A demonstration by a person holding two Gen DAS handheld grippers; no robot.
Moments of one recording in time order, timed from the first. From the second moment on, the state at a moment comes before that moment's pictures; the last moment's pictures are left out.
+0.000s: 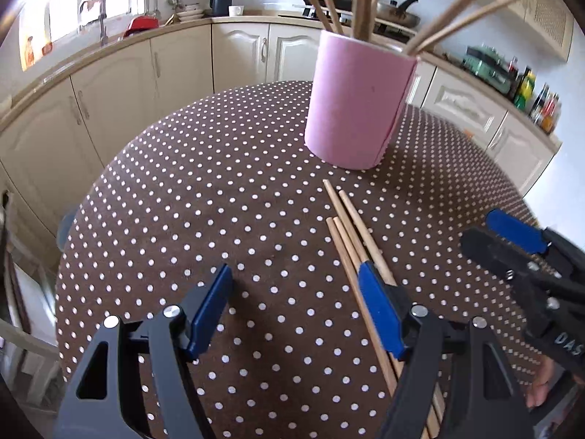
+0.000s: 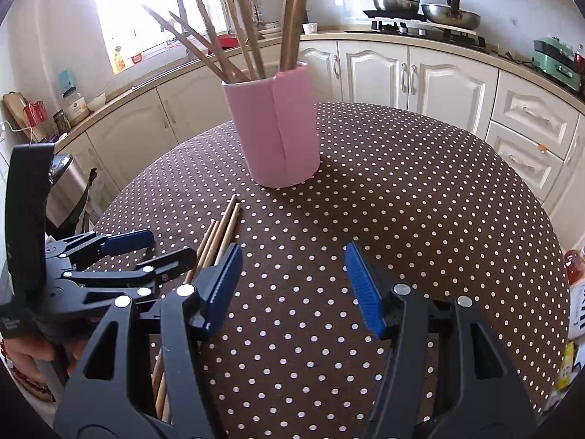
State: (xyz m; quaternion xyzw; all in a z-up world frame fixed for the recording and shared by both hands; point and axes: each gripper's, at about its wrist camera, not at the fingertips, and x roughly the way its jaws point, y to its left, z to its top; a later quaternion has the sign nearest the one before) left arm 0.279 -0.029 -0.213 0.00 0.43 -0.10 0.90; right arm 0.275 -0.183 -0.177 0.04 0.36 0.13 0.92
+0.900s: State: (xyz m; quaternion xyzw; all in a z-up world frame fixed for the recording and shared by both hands) left arm 0.295 -0.052 -0.210 0.05 0.45 -0.07 0.89; right arm 0.285 -0.186 -0.182 0.04 0.37 0.14 0.92
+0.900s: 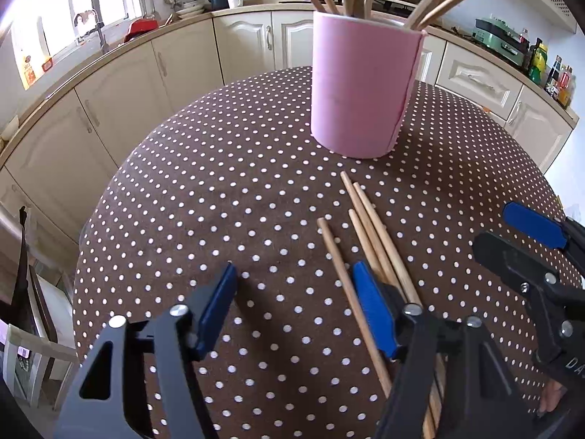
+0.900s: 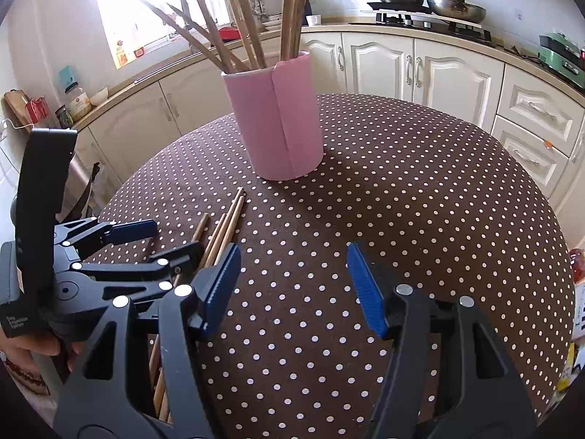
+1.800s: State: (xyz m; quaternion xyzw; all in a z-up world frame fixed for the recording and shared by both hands) left arm 0.311 0.015 -0.216 -0.02 0.45 -0.10 0.89; right arm 0.313 -0.133 -0.189 0.00 0.42 0.18 0.89
